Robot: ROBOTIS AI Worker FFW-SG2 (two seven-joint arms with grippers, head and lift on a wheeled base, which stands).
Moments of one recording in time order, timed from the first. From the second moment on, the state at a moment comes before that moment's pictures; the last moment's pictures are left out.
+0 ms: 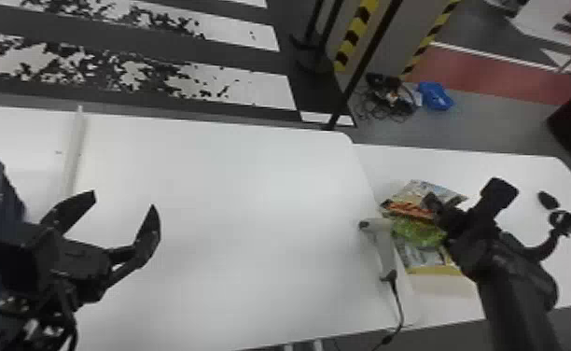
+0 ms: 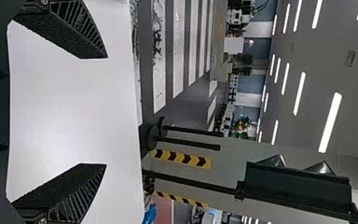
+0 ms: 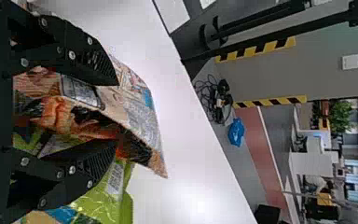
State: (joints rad) left arm 0.41 0.18 -0.29 -1.89 0.14 0.07 -0.04; right arm -0.12 -0.44 -0.43 -1.07 -0.48 0.36 -0.07
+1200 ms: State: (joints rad) left arm 0.61 0.17 -0.21 -2.11 0.09 0.11 -0.02; right arm 0.60 -0.14 -0.04 -2.24 -0.35 0.39 -0.03
